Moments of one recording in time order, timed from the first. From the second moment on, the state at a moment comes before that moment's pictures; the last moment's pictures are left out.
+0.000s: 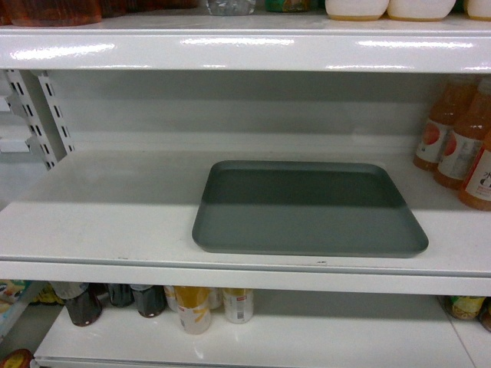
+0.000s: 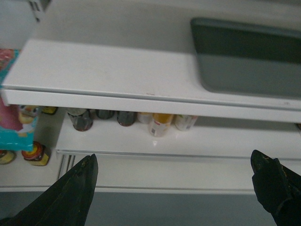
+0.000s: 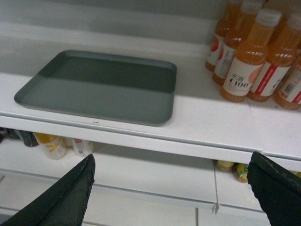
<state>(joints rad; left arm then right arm) -0.16 0.77 0.19 0.08 -0.07 -0.18 0.07 0.61 0.07 0.26 -0.04 -0.06</state>
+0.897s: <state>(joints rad) -0.28 2.18 1.10 0.33 -0.06 -0.13 0.03 2.13 0.98 0.54 0.05 0.01</state>
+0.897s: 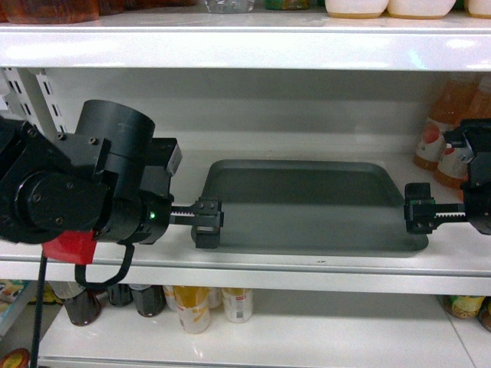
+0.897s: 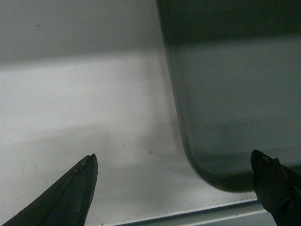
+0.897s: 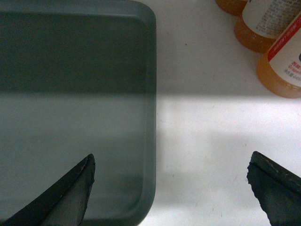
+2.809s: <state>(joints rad) -0.29 2.34 1.41 0.00 -0.05 -0.24 0.04 2.48 1.61 0.03 0.10 0.06</state>
